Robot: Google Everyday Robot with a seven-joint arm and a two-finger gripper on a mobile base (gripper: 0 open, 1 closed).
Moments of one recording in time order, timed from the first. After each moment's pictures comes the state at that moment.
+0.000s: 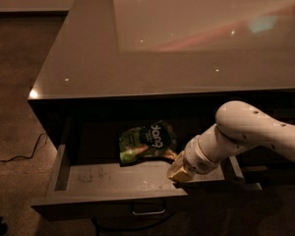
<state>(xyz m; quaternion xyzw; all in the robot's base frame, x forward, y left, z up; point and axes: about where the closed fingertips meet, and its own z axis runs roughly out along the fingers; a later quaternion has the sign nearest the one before) 0.428 -0.087 0.642 -0.57 0.77 0.24 0.16</state>
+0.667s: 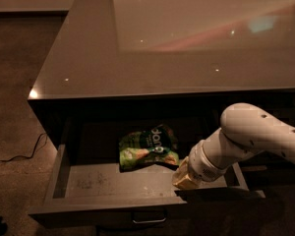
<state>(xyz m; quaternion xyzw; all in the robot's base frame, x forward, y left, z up) 0.400 -0.096 0.653 -0.58 0.77 0.23 0.14</state>
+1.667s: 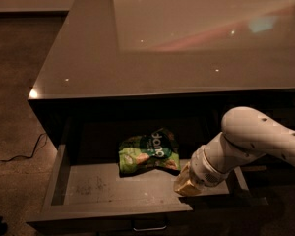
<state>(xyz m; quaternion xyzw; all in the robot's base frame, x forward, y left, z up) 0.386 -0.100 0.646 -0.58 0.77 0.25 0.12</state>
